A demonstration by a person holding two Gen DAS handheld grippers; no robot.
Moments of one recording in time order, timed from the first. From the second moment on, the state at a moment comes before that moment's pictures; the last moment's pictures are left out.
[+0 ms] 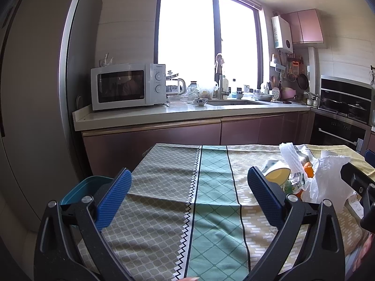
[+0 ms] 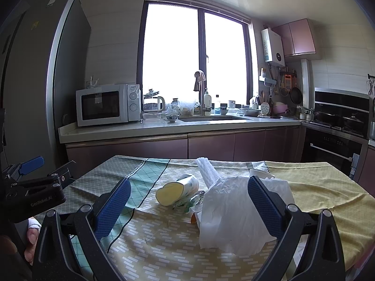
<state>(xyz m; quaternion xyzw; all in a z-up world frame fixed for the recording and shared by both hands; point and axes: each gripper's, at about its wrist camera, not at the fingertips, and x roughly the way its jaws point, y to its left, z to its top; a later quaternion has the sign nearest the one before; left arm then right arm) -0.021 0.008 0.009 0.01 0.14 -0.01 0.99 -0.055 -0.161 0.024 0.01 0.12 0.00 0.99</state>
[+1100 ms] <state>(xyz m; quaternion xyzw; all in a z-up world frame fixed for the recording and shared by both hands) -0.029 0.008 0.011 0.01 0.13 0.00 0.99 -0.055 -0.161 0.022 0.01 0.12 0.00 0.99</state>
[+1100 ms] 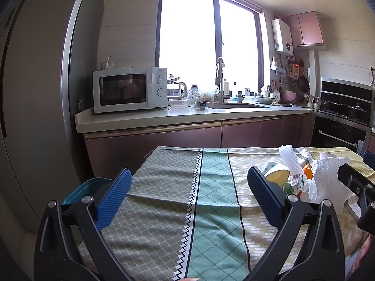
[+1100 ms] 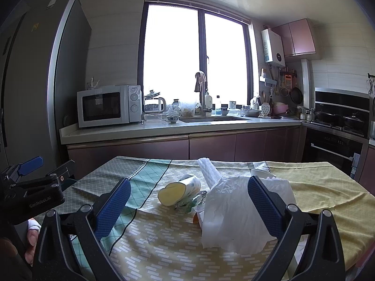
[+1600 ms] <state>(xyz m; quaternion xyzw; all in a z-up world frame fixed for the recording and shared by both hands) -0.031 0.008 0.009 0.01 0.13 0.00 0.99 -0.056 -0.160 0.021 0.01 0.12 0.00 0.99</state>
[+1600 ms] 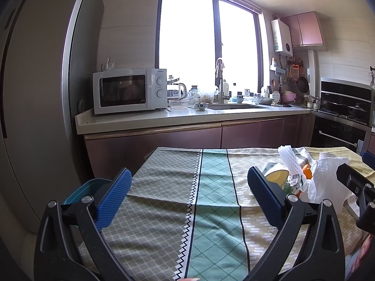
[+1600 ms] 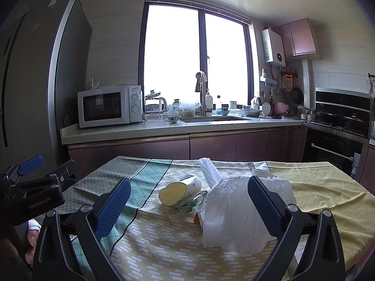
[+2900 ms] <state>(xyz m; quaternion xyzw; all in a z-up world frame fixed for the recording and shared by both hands) 0.003 -0.030 -0.019 0.03 0.20 -0.09 0.97 -0.032 -0.242 -0.010 0.08 0.22 -0.06 0.97</state>
